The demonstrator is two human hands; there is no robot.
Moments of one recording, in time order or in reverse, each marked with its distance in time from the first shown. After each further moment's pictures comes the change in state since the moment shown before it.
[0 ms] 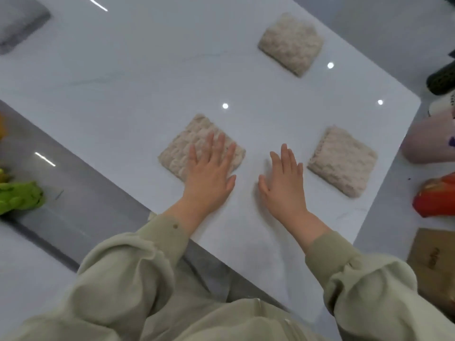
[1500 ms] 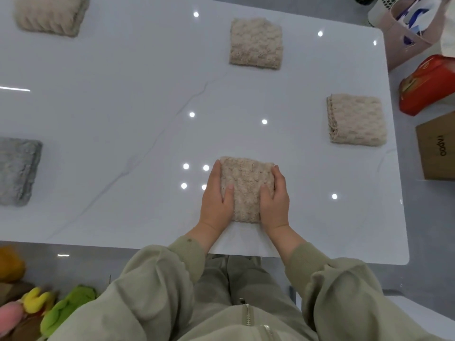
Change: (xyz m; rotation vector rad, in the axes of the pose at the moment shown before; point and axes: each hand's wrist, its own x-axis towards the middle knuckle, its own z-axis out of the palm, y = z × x) left_hand 0.034 -0.129 -0.021 -0.993 -0.148 0.122; right_hand 0.022 -0.179 0.044 1.137 0.510 0.702
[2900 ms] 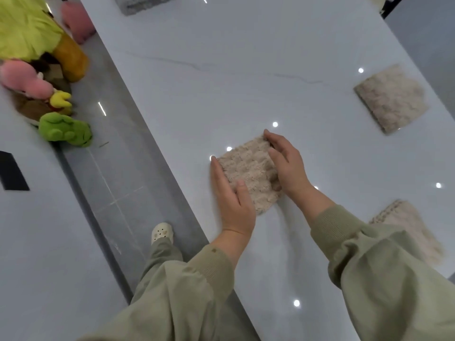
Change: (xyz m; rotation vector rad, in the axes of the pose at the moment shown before) left_hand -0.019 0.032 0.150 -0.424 1.241 -0.252; right_hand 0.119 -0.035 -0.001 -0.352 -1.140 -0.543
